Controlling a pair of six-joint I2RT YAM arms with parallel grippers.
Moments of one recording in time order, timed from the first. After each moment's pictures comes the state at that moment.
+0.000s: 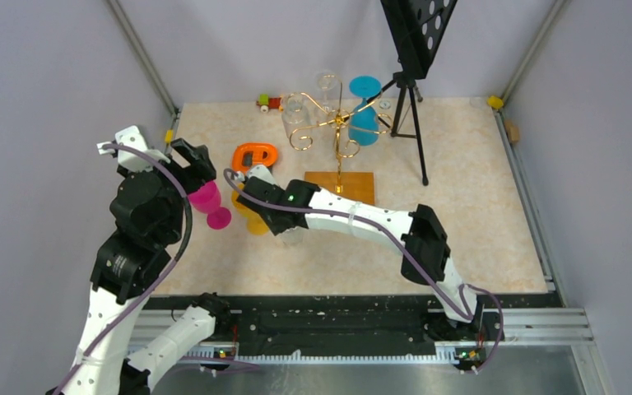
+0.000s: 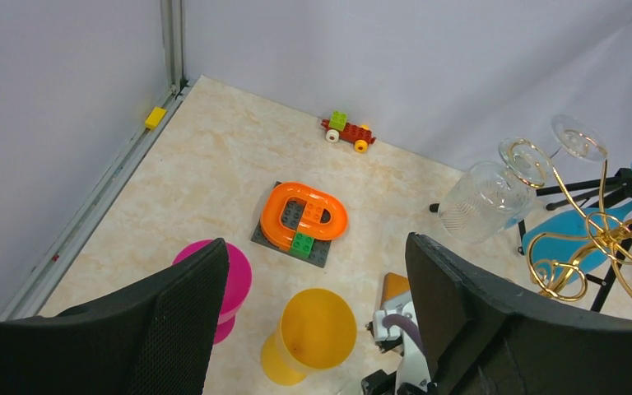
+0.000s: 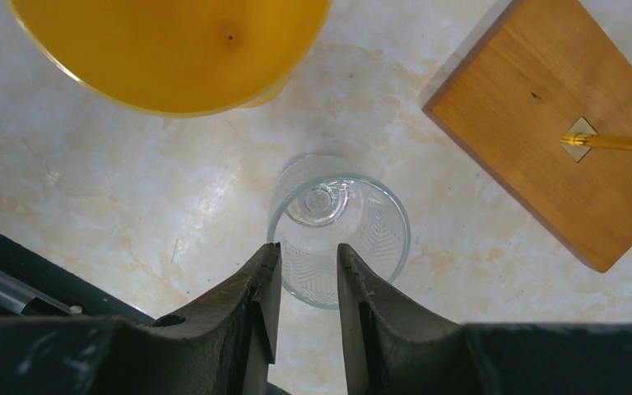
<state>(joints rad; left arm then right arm) -0.43 0.75 1.31 -0.63 -0.59 -0.37 1.20 2.14 2.05 -0.95 0.41 0.39</state>
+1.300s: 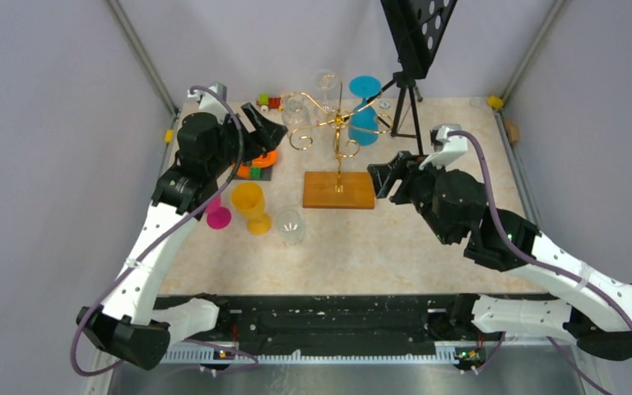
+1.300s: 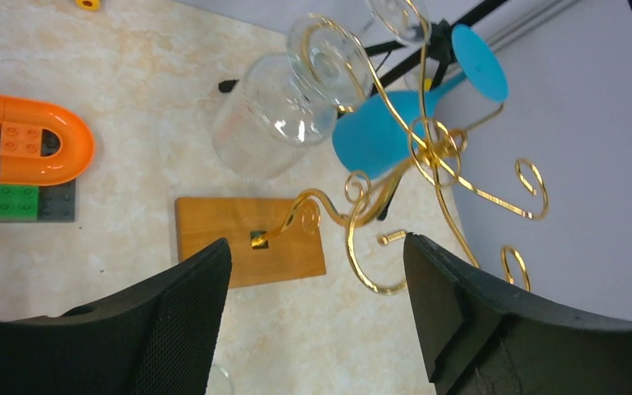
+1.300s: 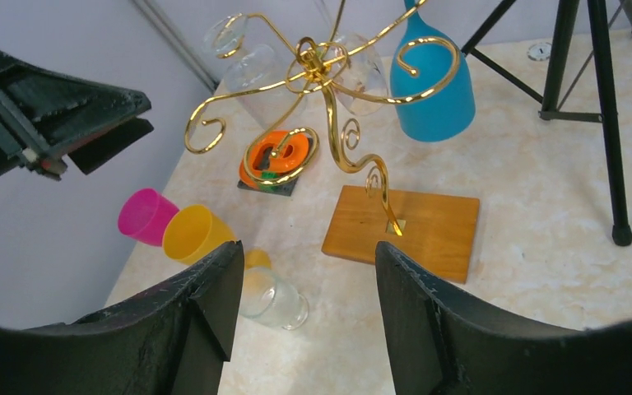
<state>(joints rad) -0.37 1.10 1.30 -0.41 0.07 -0.61 1.10 0.94 1.25 -0.44 0.70 0.49</state>
